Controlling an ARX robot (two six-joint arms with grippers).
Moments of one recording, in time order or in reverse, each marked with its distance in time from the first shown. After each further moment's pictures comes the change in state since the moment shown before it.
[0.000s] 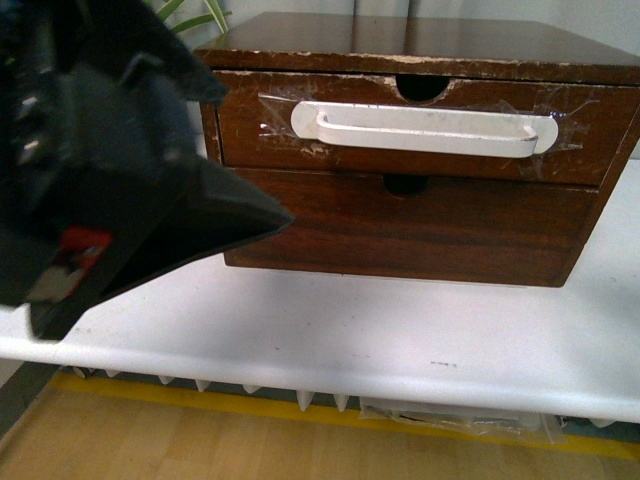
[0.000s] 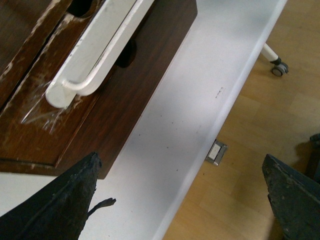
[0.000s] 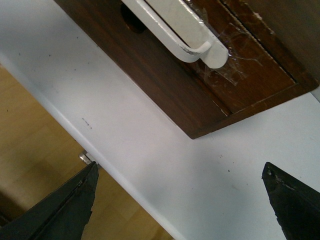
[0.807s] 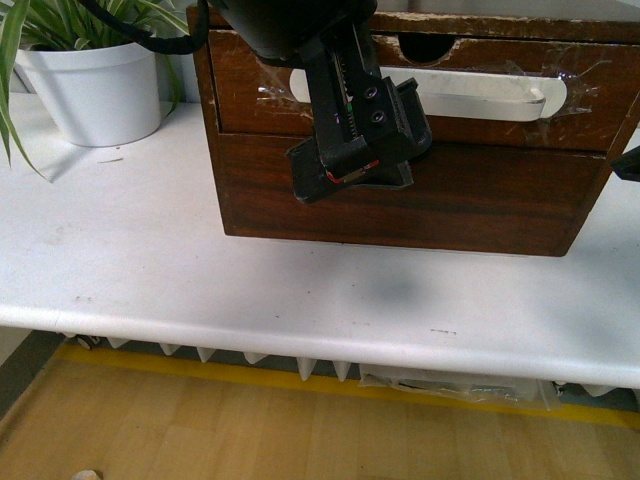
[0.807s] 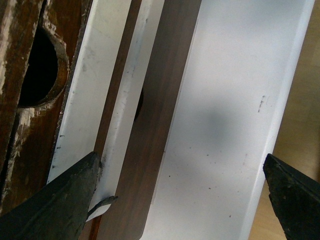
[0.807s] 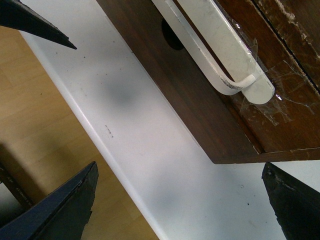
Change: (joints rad) left arm -0.087 0.461 0.447 -0.126 -0.094 0.208; right arm 0.001 0.162 0.137 -0.076 -0.137 -0.095
